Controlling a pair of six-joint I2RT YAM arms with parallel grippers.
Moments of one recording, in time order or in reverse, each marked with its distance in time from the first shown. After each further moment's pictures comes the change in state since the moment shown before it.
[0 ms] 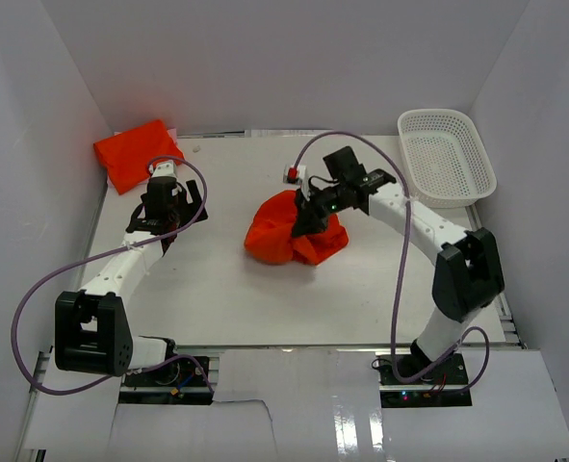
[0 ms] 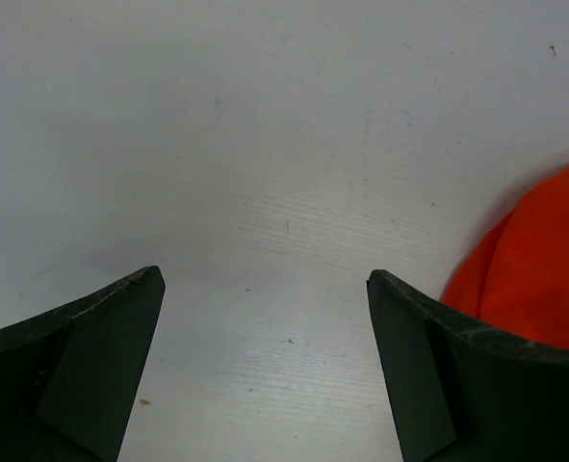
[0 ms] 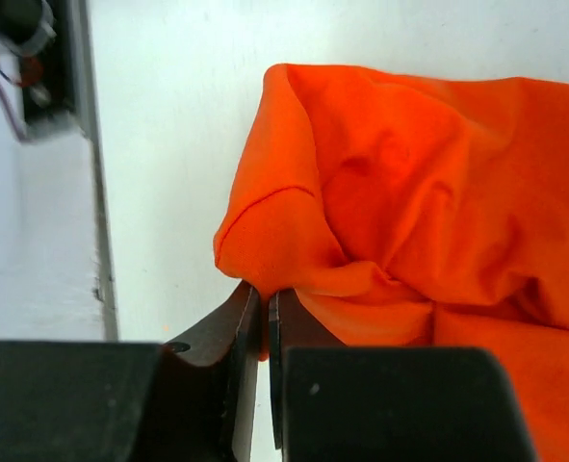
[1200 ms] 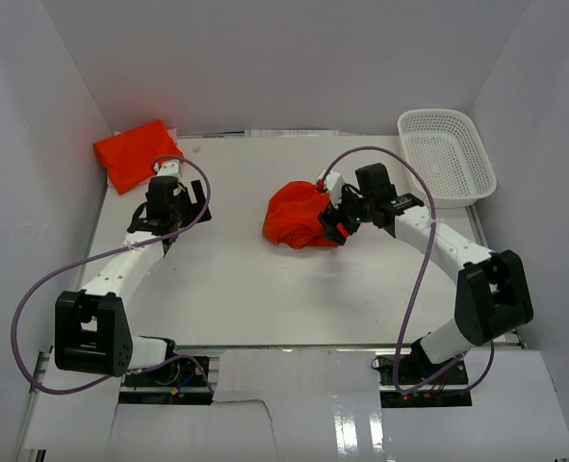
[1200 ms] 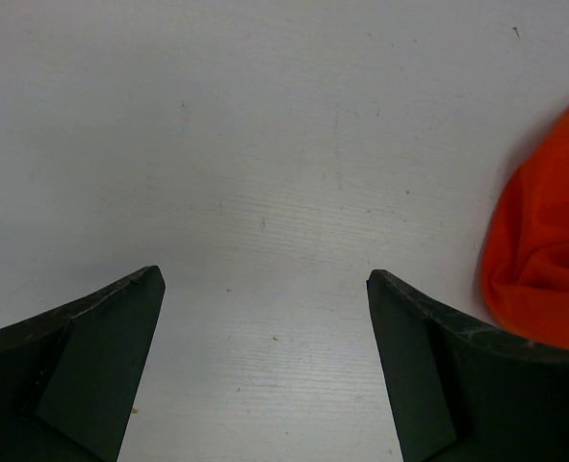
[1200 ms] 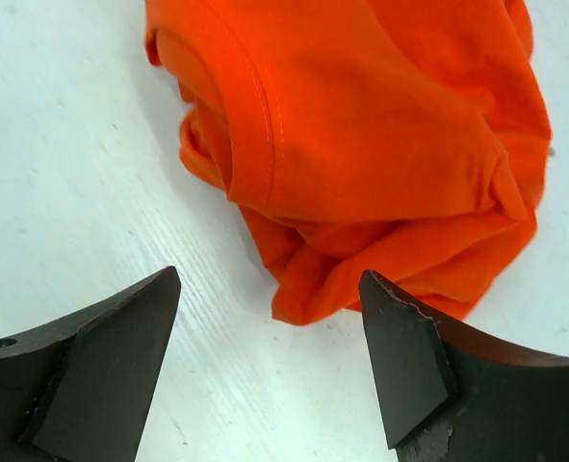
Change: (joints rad) left arm -0.012 0.000 0.000 0.015 0.053 0.030; right arm -0.194 -0.105 -0.206 0.201 0.319 -0.016
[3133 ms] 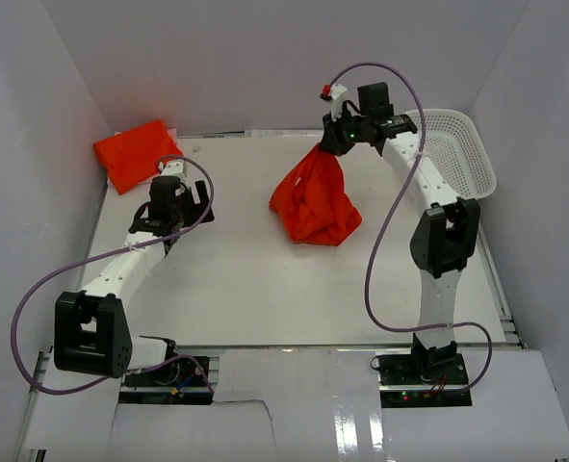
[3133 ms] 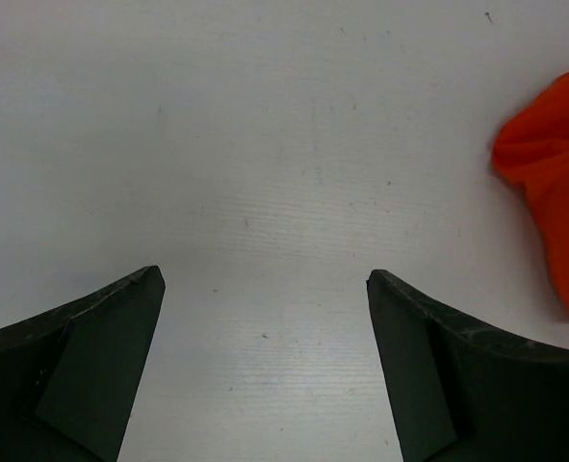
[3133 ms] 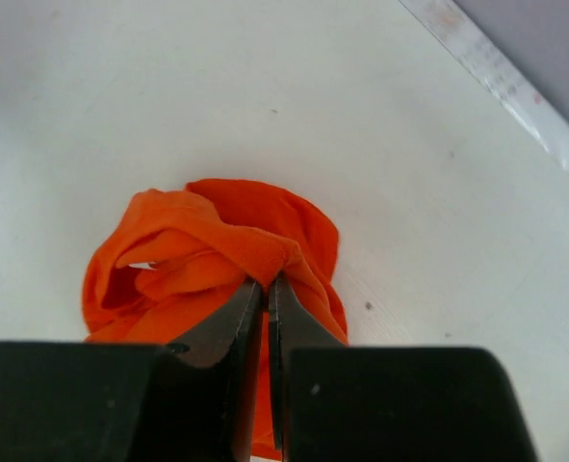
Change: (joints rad) left arm -0.015 -0.005 0.000 0.003 0.026 0.023; right arm -0.080 0.488 0.892 -0.228 -0.082 0.160
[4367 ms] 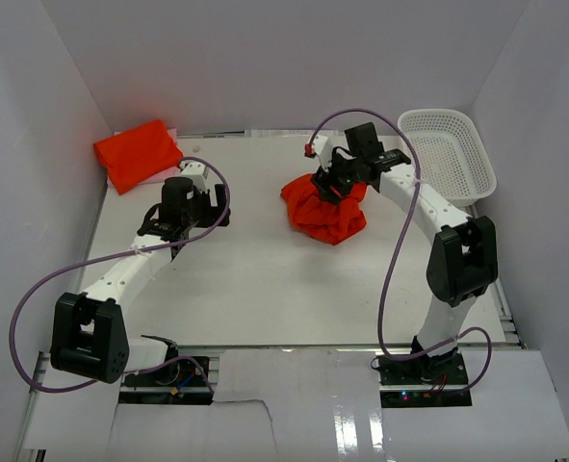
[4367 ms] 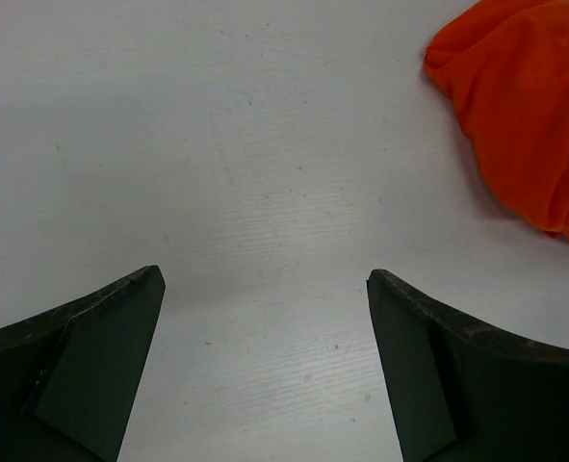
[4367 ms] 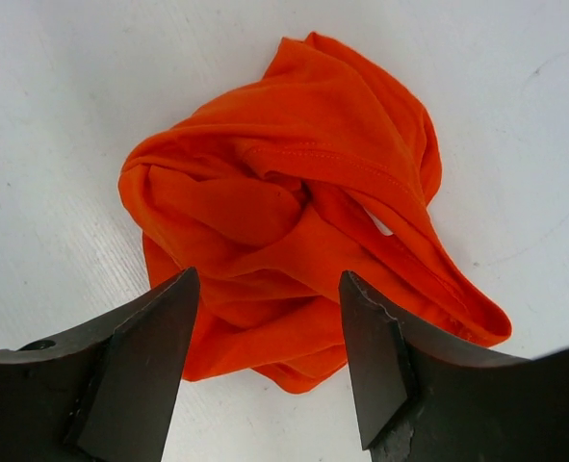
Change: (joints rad) left arm -0.101 -0.018 -0.010 0.053 0.103 0.083; right arm 0.068 -0.247 -0.456 0.039 0.128 -0.297
